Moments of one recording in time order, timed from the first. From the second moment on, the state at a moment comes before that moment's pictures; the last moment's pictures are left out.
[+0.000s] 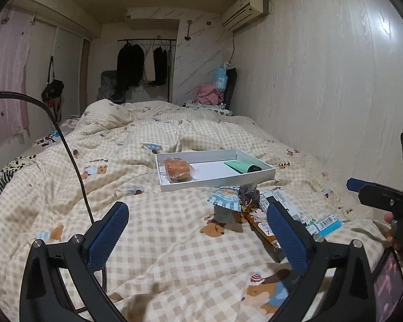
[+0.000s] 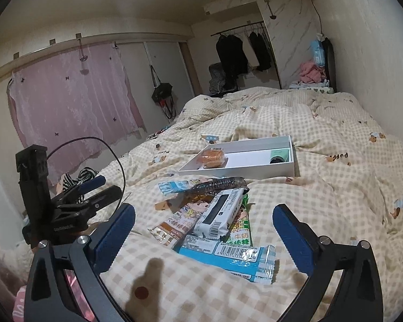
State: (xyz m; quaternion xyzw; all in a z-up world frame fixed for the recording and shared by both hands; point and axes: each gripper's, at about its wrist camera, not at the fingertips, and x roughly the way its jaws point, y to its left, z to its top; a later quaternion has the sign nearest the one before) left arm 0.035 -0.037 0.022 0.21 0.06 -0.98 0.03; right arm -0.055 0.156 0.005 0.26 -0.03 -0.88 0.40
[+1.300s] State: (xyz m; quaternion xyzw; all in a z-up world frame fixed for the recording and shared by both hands) left arm 0.017 -0.038 0.006 0.26 0.06 -0.96 0.00; right arm -0.059 0.157 0.001 0.27 -0.03 -0.88 0.40
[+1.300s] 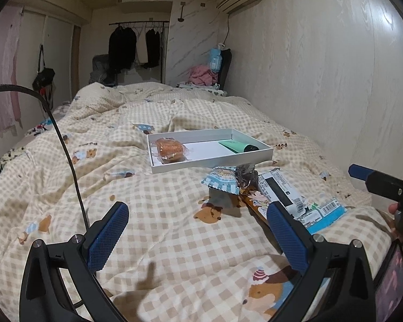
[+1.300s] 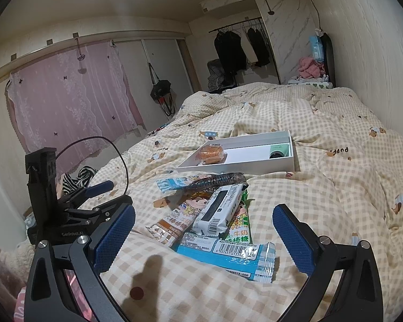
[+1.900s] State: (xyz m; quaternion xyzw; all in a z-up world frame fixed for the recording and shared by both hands) left arm -0.016 -0.075 0.004 0.33 0.19 -0.92 -0.11; right arm -0.055 0.156 0.001 0.26 -0.03 -0.88 0.40
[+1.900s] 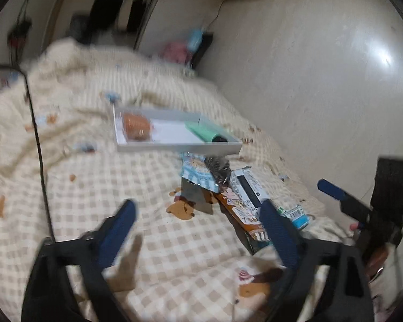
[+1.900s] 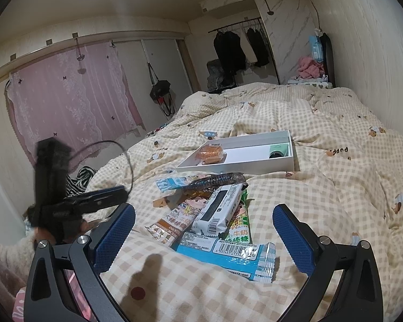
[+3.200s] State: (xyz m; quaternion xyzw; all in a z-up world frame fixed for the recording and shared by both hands) left arm -0.137 -0.041 -0.009 0.50 0.07 -0.86 -0.11; right arm -0.061 0.162 -0.002 0.28 -0.06 -0.87 0.40
